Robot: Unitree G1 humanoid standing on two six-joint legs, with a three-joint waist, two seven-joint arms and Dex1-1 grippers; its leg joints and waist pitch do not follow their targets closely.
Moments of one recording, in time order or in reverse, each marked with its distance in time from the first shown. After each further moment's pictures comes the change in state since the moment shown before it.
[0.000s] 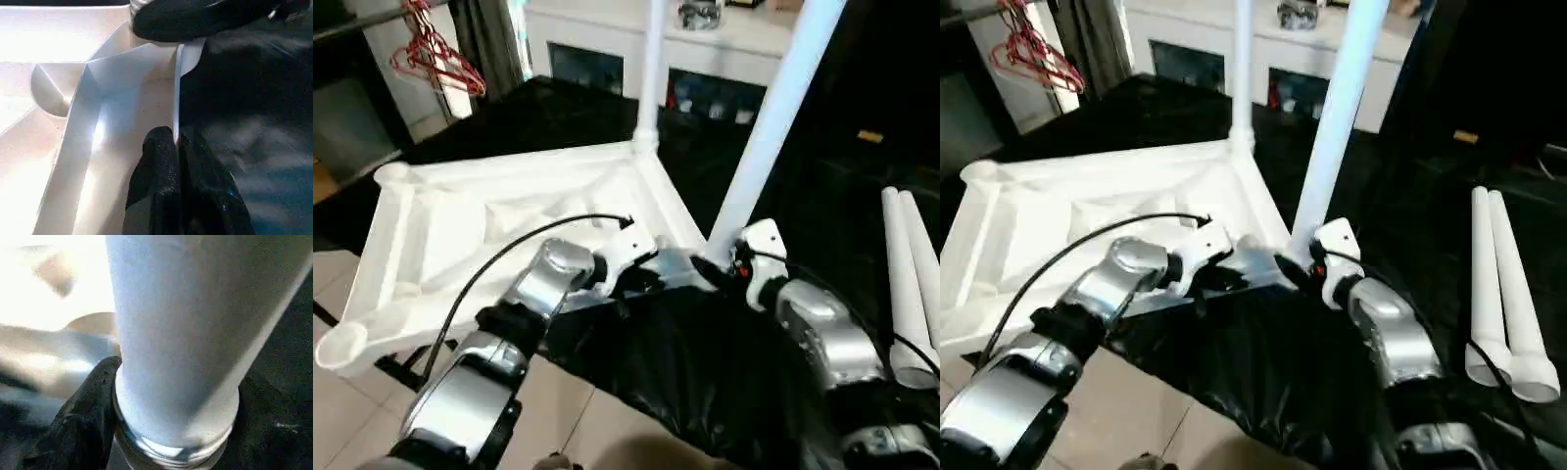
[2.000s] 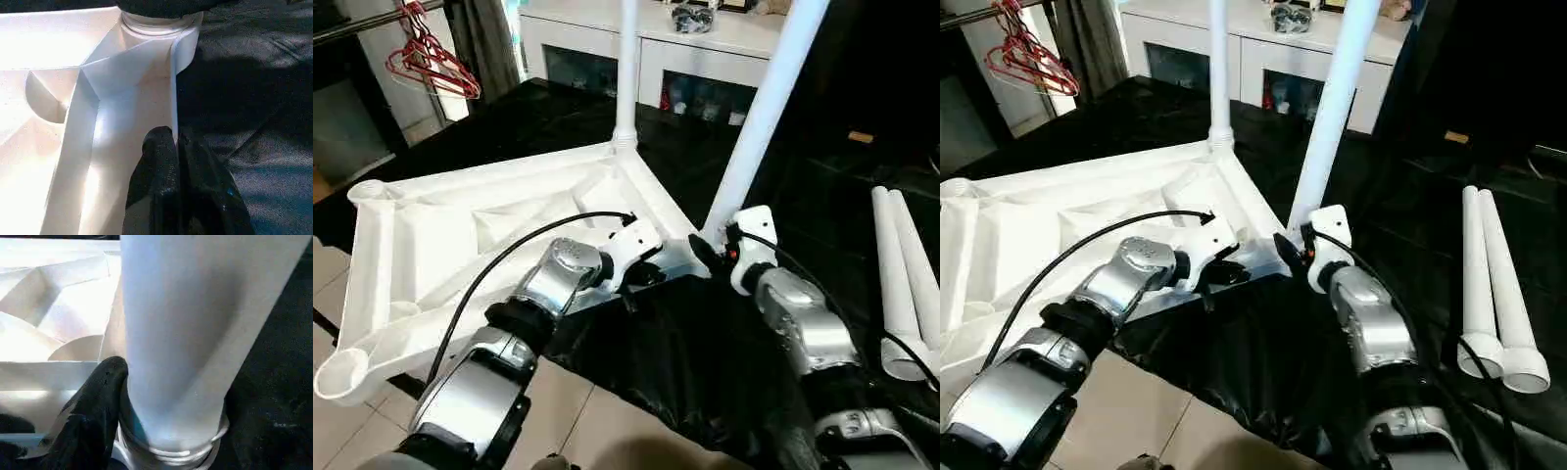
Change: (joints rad) left arm -0.008 0.007 -0.023 0.002 -0.002 0.019 0.013; right arm -0.015 0.020 -0.004 -0.016 0.017 0.012 -0.040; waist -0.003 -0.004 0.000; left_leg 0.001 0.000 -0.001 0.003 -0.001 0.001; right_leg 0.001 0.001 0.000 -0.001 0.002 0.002
